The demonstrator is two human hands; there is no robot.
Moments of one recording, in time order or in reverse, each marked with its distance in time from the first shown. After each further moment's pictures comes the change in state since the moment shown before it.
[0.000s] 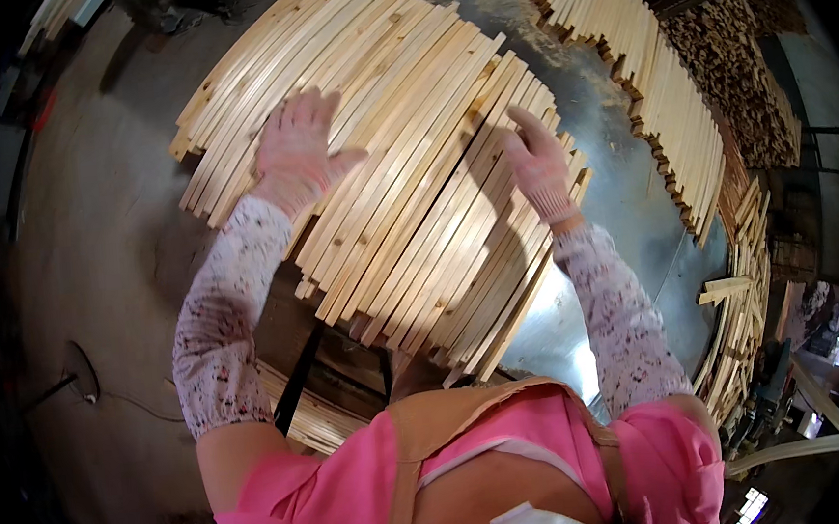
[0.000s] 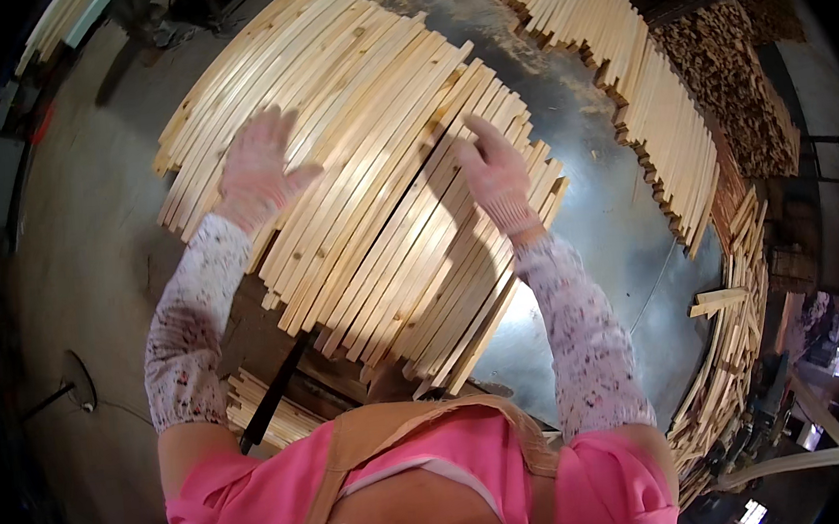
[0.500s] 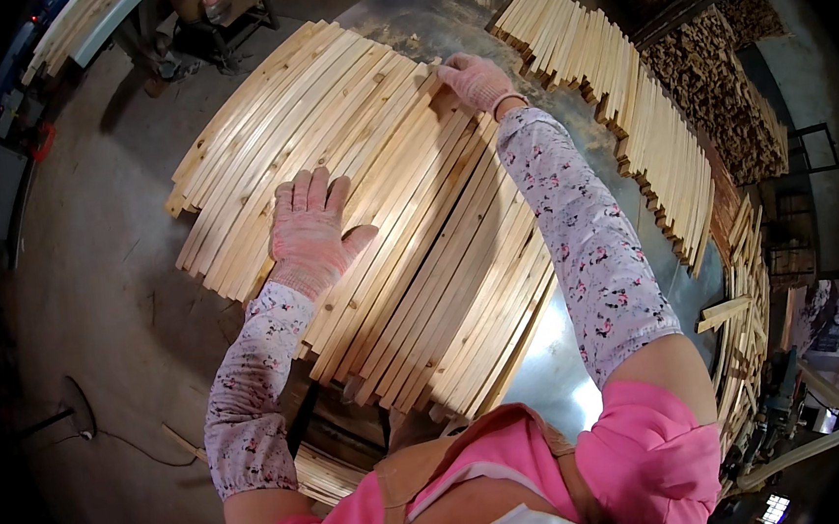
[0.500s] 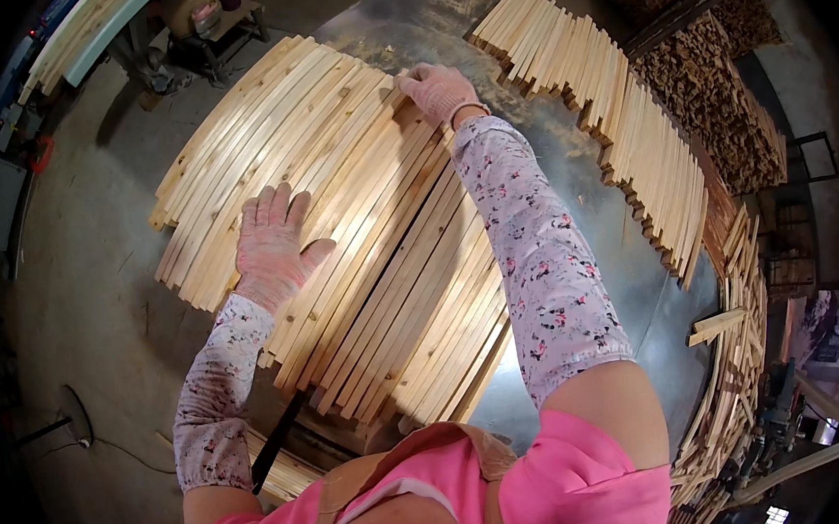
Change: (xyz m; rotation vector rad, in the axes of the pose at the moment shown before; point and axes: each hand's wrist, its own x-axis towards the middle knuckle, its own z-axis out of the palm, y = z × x) left_hand -0.011 0.047 0.005 0.118 -0.140 -0.064; right_hand 0.227 -0.062 0.024 -0.481 -0.309 0.051
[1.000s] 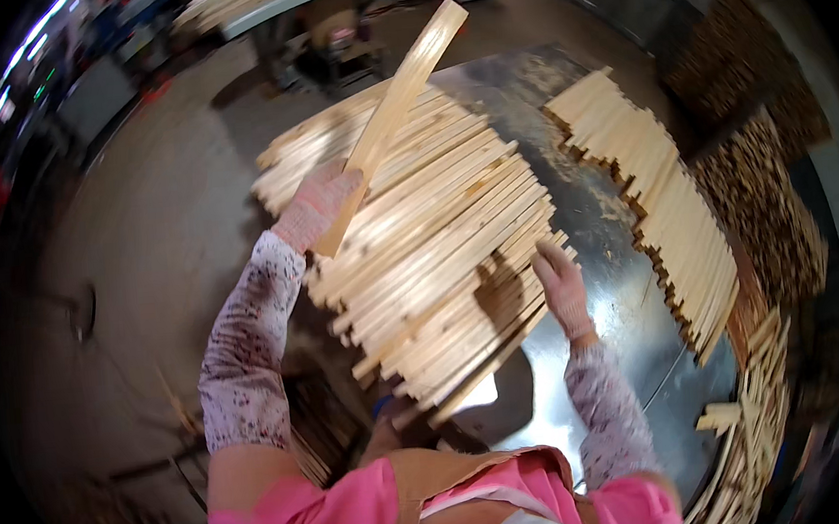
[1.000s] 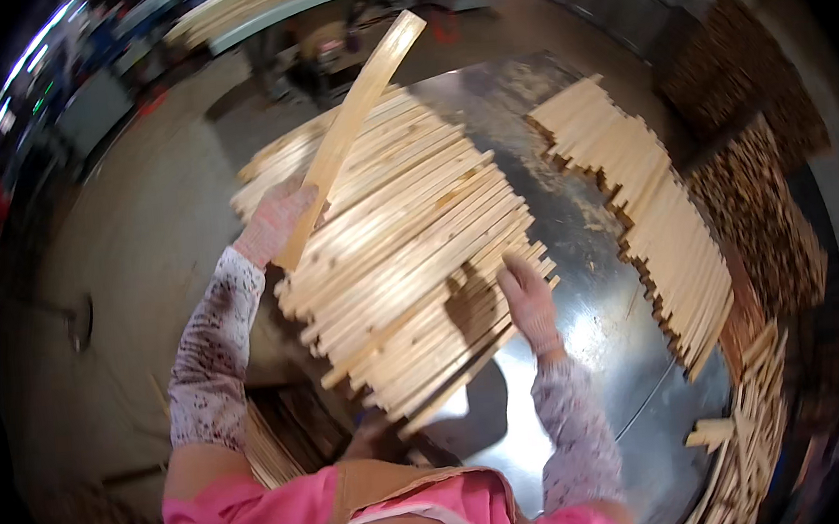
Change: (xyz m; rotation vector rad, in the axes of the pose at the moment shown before) left_hand -0.110 -0.002 -0.073 -1.583 0.285 -0.284; right_hand -0.324 0.153 0.019 0.657 0.115 -0.276
